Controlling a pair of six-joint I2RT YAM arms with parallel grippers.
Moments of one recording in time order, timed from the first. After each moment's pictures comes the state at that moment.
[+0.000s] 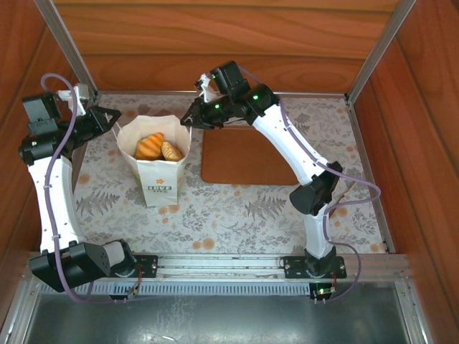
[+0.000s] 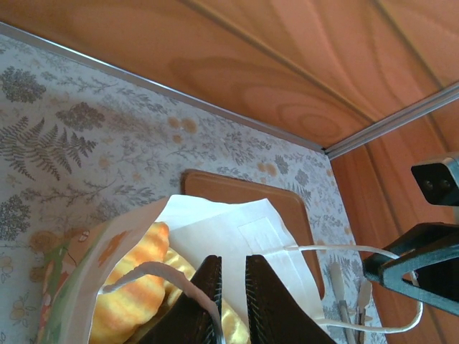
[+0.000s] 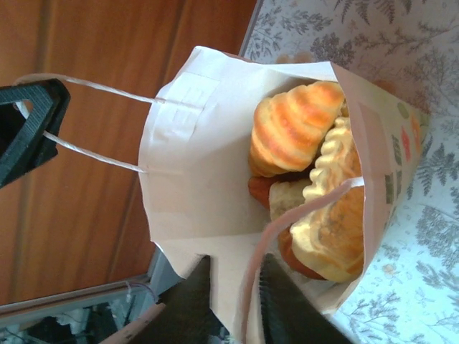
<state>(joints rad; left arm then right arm) 0.33 1.20 1.41 -0.82 0.84 -0.31 0.76 2.05 2.36 -1.05 -0.59 0.63</state>
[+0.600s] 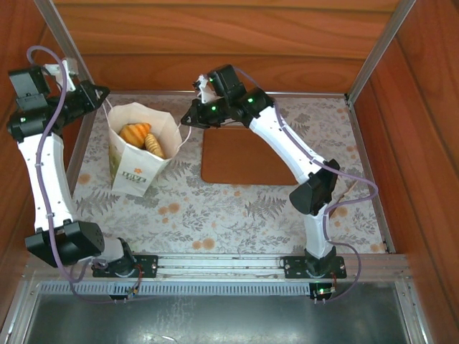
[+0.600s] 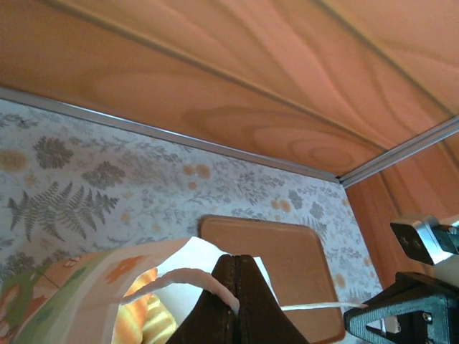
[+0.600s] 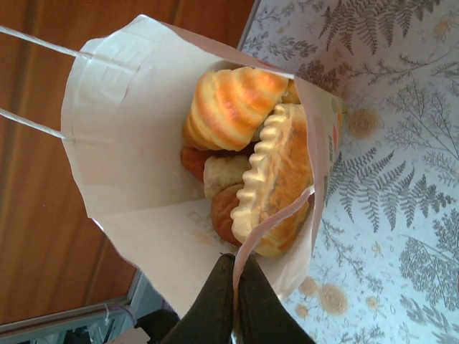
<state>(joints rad) 0.33 1.40 1.70 -0.84 0.79 -0.29 0.76 2.05 2.26 -0.90 -0.54 0.60</state>
